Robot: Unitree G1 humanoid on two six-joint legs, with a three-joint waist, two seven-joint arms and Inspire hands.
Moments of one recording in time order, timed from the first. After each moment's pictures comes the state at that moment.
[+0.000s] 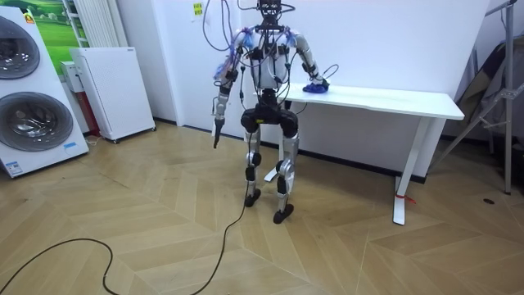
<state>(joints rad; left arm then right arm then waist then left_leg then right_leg) 0.10 0.34 0.06 1.16 -0.23 0.10 -0.08 -0.59 -0.58 0.04 1.12 -0.30 -0.04 -0.33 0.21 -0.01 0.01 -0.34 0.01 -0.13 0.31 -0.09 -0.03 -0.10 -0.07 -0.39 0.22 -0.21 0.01</state>
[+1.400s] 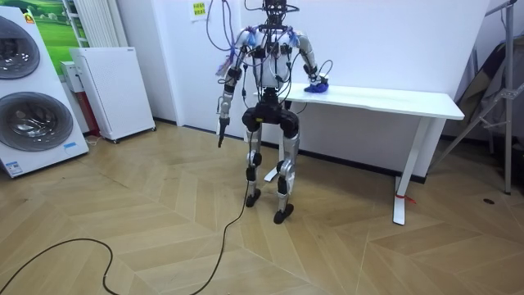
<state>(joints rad) 0.08 0.31 -0.04 1.20 -0.31 0.11 -0.06 -0.69 -0.52 0.24 1.00 -0.59 0.13 -0.49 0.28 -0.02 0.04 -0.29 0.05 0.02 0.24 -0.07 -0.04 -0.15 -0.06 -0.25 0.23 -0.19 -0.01</state>
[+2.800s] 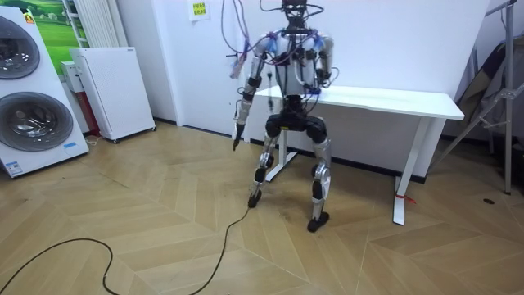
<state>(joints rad) 0.03 0.35 0.07 1.20 -0.19 0.05 0.00 -0.54 -0.28 0.18 0.94 -0.60 -0.06 -0.46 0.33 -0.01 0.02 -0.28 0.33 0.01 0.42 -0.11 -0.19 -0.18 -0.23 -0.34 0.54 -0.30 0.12</state>
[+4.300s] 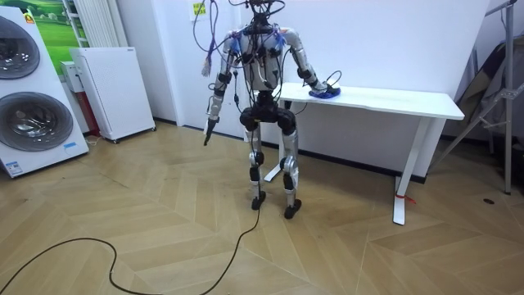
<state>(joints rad) 0.28 0.35 0.25 1.13 -0.04 0.11 0.04 -0.01 -0.47 -0.15 0.98 -0.51 -0.16 -0.58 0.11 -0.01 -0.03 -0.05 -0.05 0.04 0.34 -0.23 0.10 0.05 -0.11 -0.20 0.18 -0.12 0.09</state>
